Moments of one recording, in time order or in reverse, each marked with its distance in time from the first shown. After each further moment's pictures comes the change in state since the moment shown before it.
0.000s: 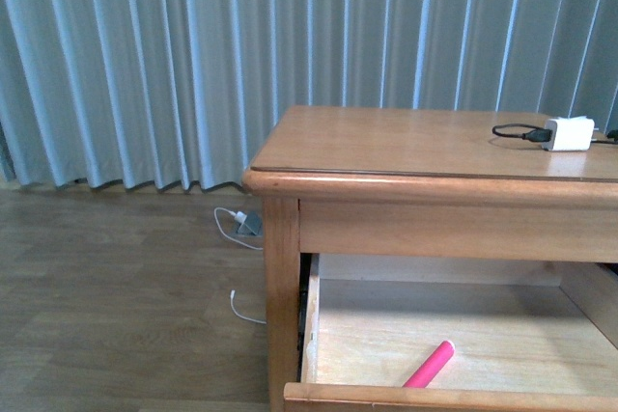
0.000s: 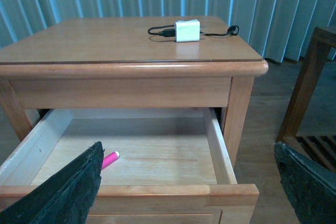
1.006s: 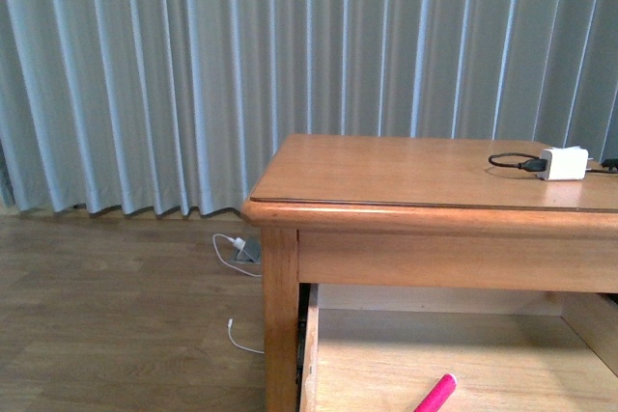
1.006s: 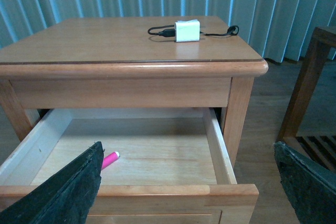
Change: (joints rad) left arm -0.057 -0.367 -0.209 0.011 -0.093 0.027; right arm 0.000 0.000 0.000 0.000 0.000 0.000
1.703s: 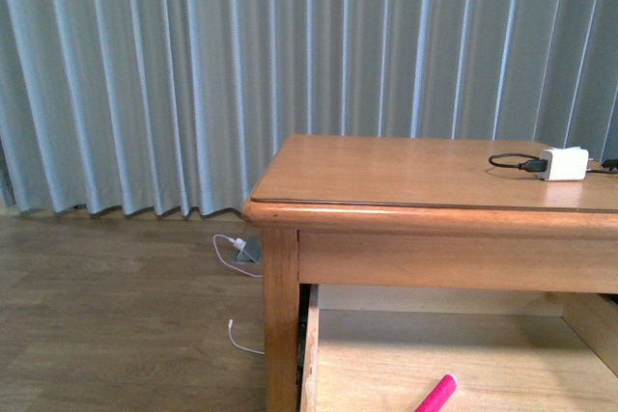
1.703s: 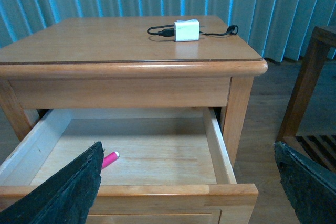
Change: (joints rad) left arm -0.001 -0.323 0.000 -0.326 -0.002 0.001; right arm 0.000 0.000 0.000 0.000 0.001 0.000
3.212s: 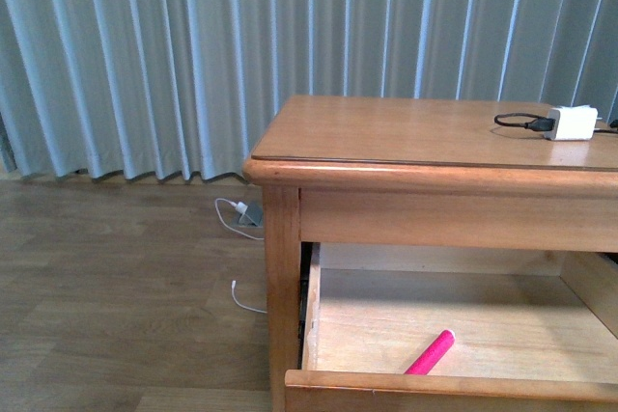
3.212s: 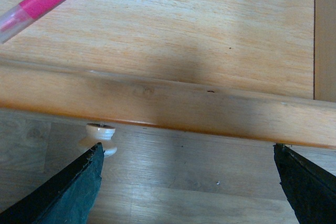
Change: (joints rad) left arm 0.000 -0.001 0.000 0.000 0.000 0.000; right arm 0.135 1.115 0.391 -0.106 0.047 -0.026
